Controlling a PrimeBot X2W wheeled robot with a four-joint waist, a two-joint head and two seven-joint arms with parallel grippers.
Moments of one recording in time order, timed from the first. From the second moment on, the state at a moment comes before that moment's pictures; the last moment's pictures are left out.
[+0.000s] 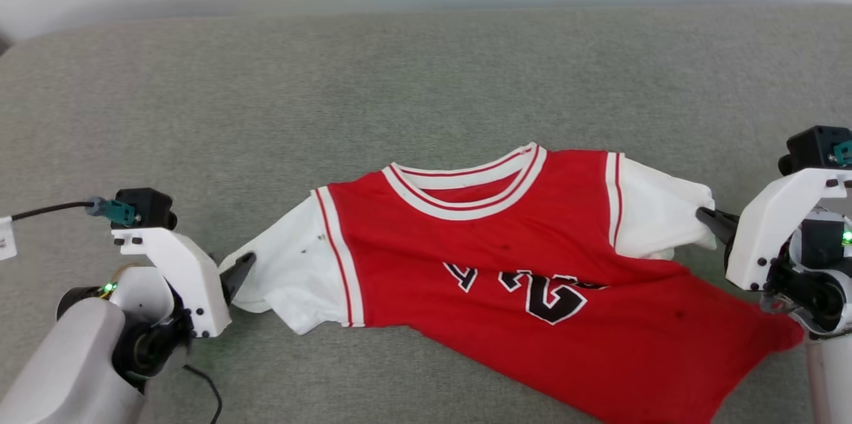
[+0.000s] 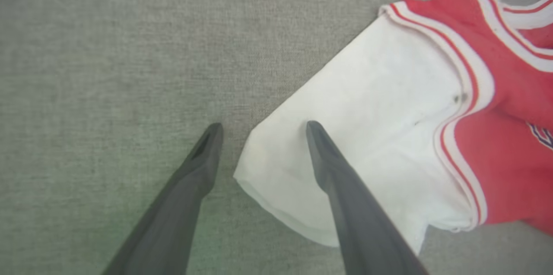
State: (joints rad) left arm -0.41 0.52 -0.37 0.38 -0.85 -0.02 0.47; right arm -0.40 -0.20 -0.11 0.20 0.43 0.13 0.86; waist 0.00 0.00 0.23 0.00
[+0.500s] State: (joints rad) left arm -0.48 0.55 -0.40 0.46 -0.94 -0.03 0.74; right arm -0.39 -0.20 -0.10 0.22 0.45 0.13 0.80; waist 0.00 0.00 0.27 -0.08
